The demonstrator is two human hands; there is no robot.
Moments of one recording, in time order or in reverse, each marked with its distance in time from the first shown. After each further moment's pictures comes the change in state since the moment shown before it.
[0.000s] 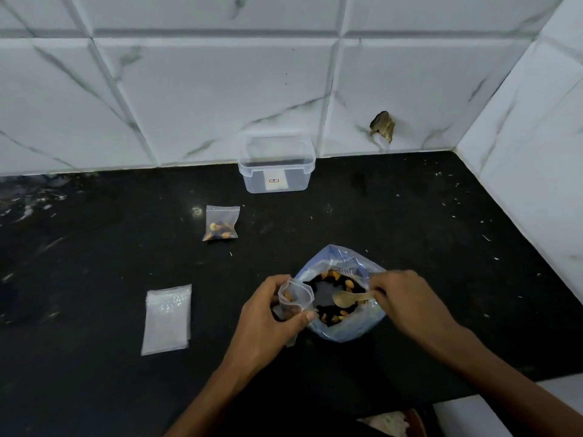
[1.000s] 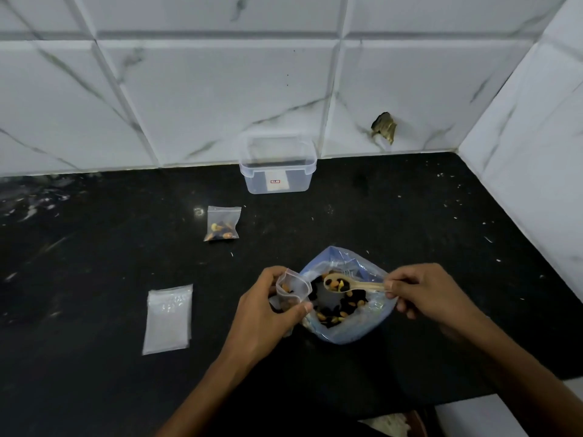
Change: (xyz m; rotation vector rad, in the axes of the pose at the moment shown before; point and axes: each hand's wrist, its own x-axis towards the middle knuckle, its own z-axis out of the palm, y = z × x) left_hand 0.006 0.009 -0.006 0.010 0.017 0.018; right_hand -0.008 0.019 -0.022 0.767 -0.048 0.290
